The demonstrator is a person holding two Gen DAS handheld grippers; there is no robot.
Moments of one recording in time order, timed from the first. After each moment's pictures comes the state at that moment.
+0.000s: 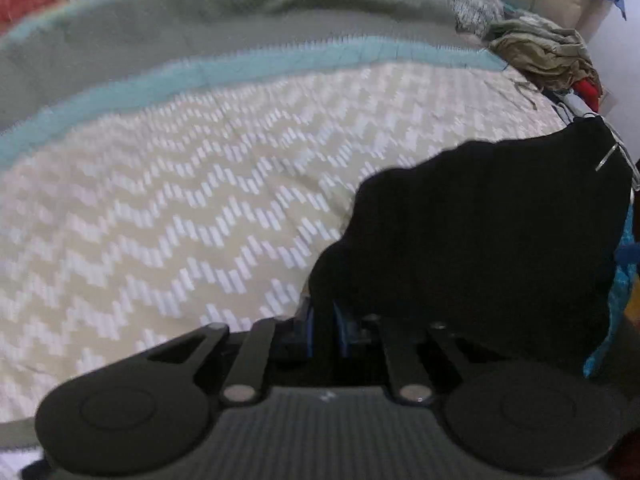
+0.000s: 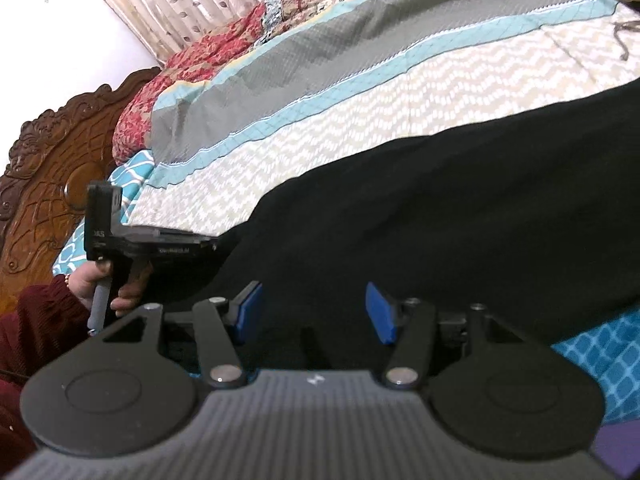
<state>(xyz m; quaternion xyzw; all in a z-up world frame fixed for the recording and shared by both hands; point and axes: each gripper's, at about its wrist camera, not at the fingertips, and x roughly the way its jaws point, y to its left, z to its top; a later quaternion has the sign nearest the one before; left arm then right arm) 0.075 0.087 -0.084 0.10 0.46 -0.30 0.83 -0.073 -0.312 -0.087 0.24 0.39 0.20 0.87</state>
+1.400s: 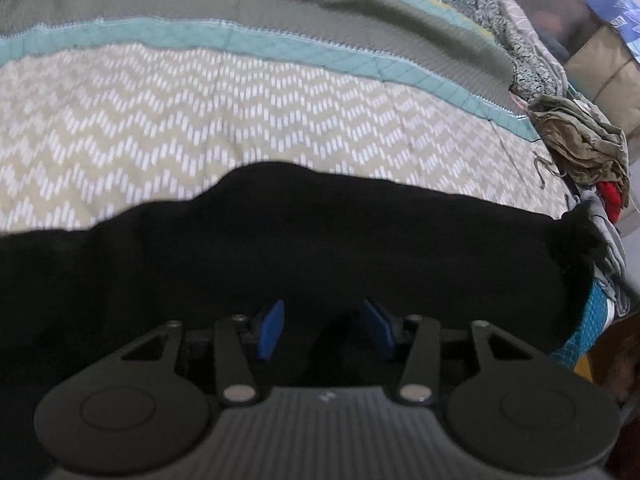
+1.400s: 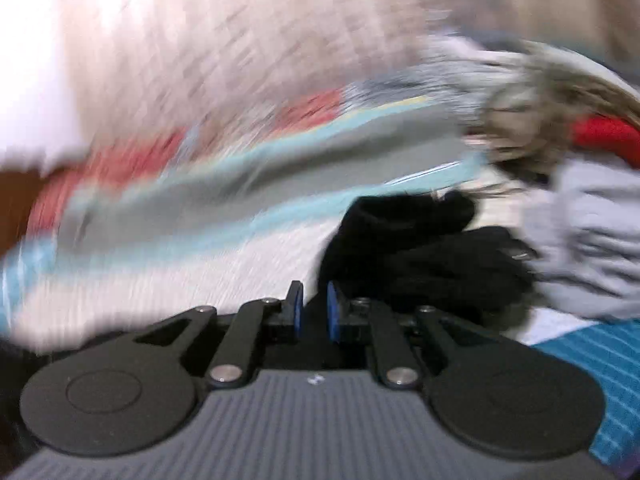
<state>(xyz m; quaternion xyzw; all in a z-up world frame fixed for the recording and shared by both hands) 0.029 0.014 -0.064 -0.08 0.53 -0.20 0.82 -0.082 -0.445 -0.082 0.10 0.25 0.08 0.96</state>
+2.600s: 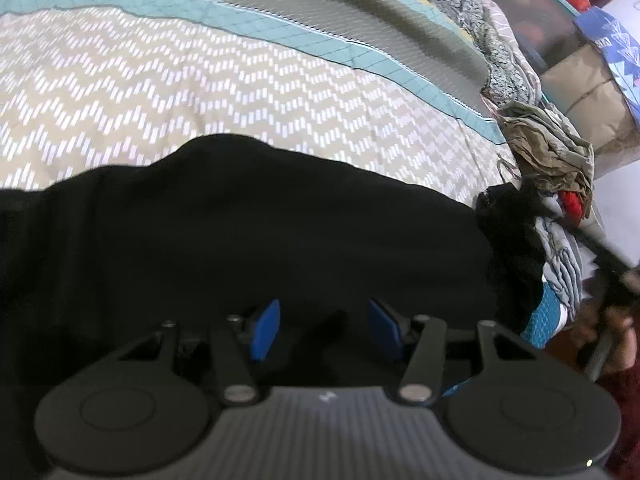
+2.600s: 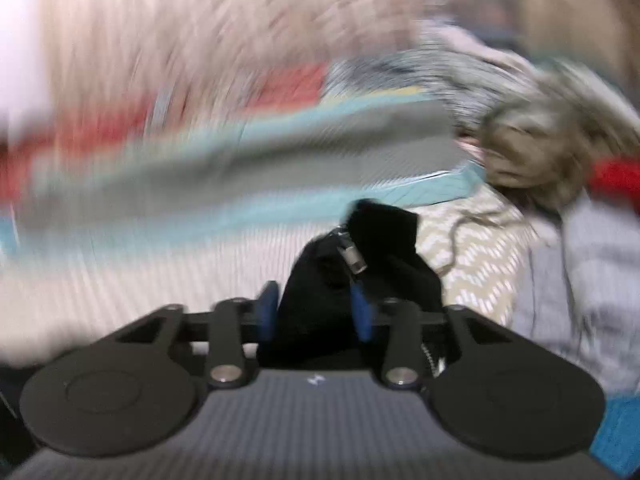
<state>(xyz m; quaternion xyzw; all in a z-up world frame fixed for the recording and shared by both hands) 0.023 0.015 -0.065 -0.15 0.54 -0.24 0.79 -0.022 -0.422 -0.041 0.01 0.31 0.01 0.95</state>
